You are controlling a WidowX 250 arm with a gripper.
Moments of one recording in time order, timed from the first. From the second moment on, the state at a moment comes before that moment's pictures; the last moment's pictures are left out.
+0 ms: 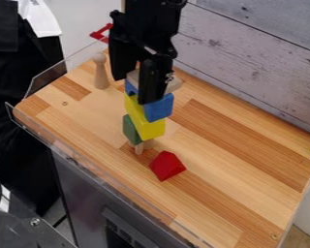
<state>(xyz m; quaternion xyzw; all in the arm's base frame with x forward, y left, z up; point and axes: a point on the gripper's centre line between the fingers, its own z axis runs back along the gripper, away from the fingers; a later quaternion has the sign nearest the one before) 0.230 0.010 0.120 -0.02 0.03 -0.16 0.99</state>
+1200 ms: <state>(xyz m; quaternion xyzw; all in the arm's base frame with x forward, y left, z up) 0.253 0.057 0.169 -0.04 -0.02 -0.06 1.00</state>
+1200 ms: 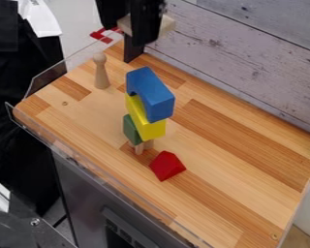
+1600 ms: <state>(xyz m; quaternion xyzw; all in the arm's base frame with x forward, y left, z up) 0.262 0.115 0.160 -0.04 -0.01 0.02 1.00</state>
